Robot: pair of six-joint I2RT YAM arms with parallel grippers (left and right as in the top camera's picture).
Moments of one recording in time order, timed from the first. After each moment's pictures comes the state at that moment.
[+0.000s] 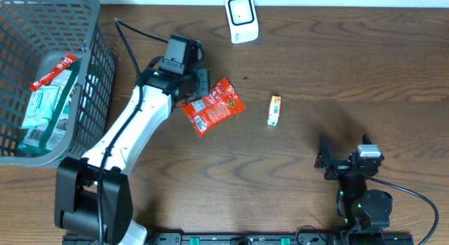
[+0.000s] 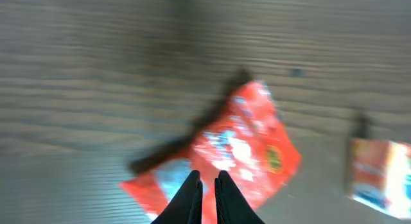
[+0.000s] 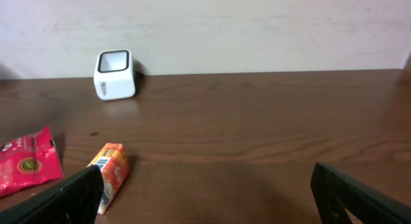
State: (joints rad) left arm -0.31 1.71 1.30 -0.59 0.07 -0.33; right arm 0.04 0.02 0.01 -0.07 0.01 0.06
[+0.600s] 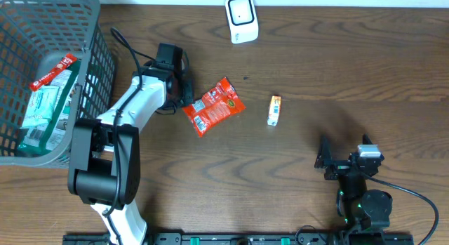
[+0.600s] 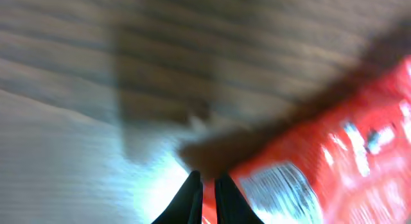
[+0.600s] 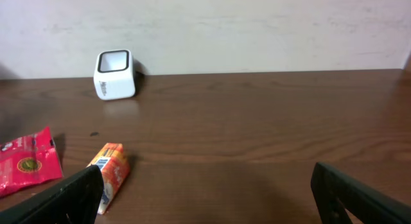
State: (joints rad) left arm -0.20 1.92 1.28 -0.65 0.14 -0.33; right arm 0.04 0.02 0.01 -0.07 0.01 0.06
